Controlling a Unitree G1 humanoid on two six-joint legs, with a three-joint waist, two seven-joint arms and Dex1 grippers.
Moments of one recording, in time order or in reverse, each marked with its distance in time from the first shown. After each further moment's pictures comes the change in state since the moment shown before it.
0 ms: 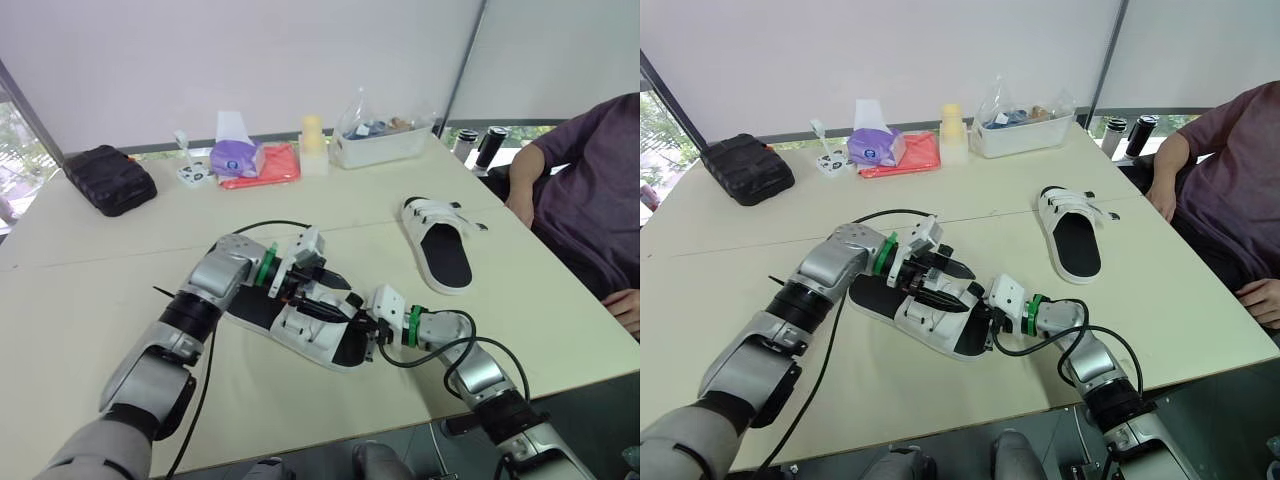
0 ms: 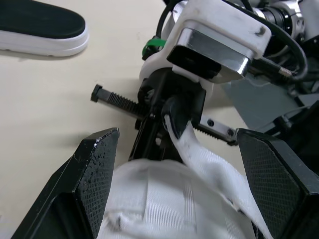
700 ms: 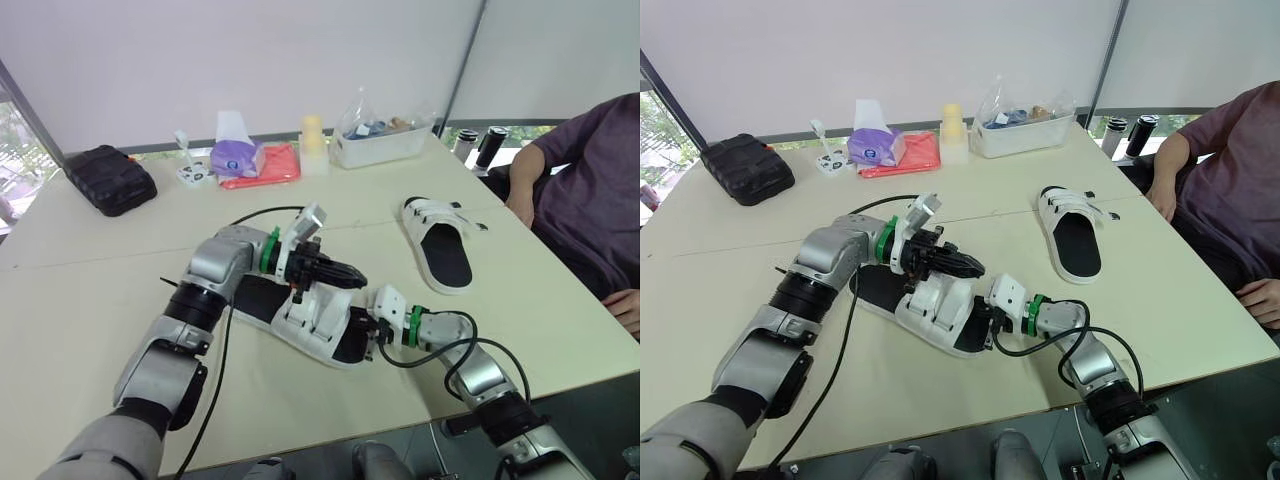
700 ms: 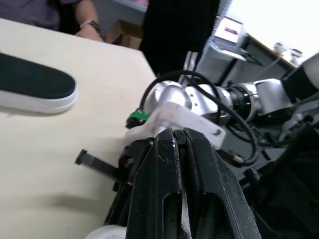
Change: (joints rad) left arm -0.028 -0.025 0.132 -0.055 -0.097 0.206 0.024; right arm 0.007 0.000 -0.001 -0.010 0.000 0.000 -0.019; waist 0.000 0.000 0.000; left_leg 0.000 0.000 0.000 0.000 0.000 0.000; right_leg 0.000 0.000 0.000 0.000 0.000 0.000
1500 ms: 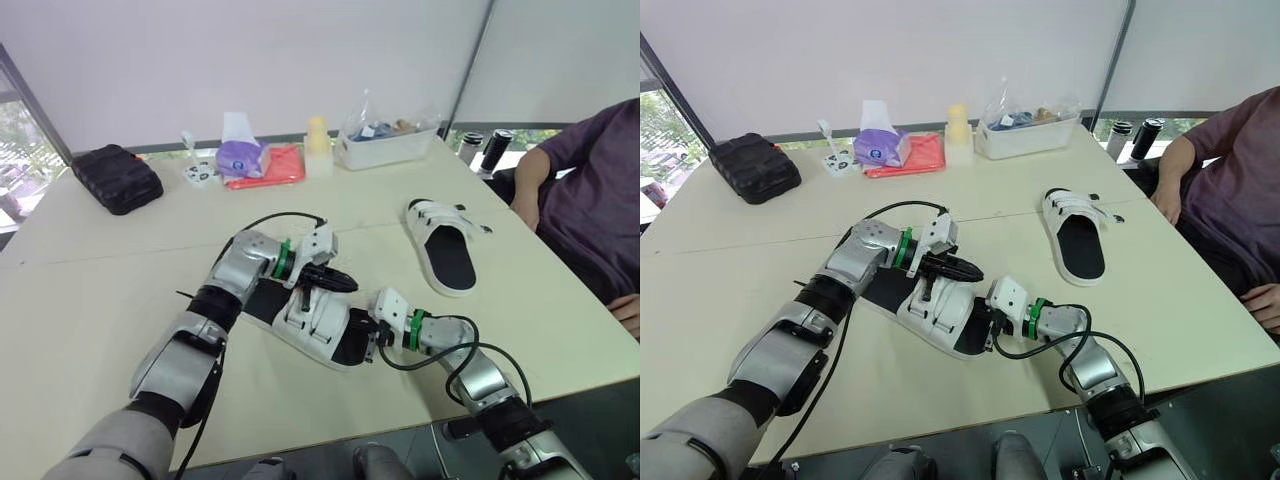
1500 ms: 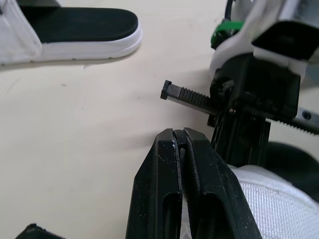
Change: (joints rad) left arm -0.041 -0.068 -0.107 0.325 0.326 -0.609 0.102; right arm 0.028 -0.001 -0.001 -0.014 -0.004 0.003 -0.029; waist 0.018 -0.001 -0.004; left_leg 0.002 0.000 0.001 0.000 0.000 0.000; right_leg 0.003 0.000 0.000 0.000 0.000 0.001
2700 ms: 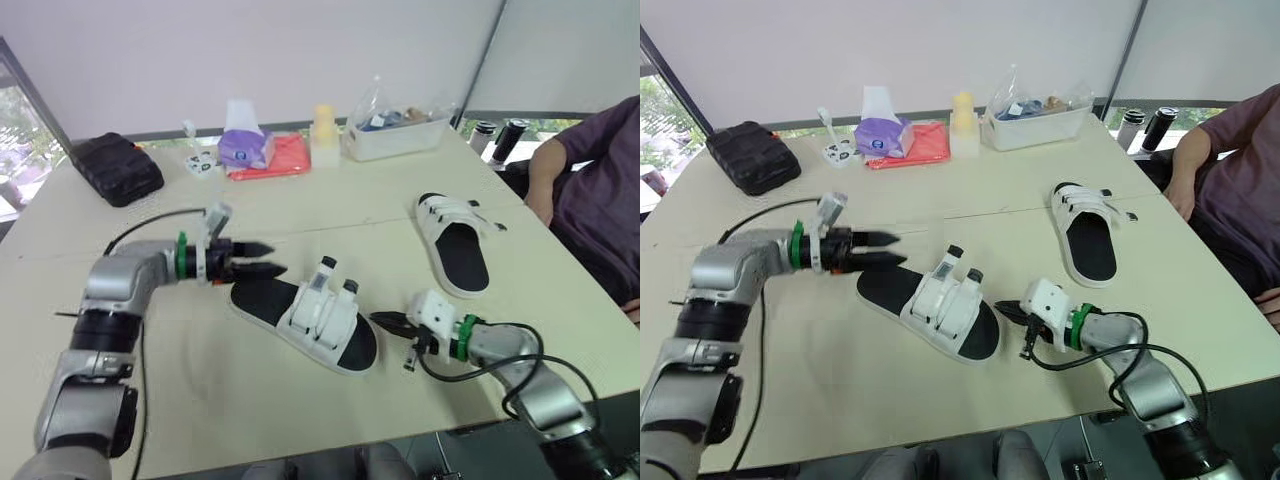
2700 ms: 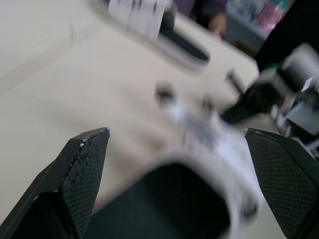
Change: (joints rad) left arm 0.282 0.368 0.315 -0.470 -0.377 0.775 0.031; right arm 0.197 -0.212 -0.185 -0.501 0.055 0.337 -0.043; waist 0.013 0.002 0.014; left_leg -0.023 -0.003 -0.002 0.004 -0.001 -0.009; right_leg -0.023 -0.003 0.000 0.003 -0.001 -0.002
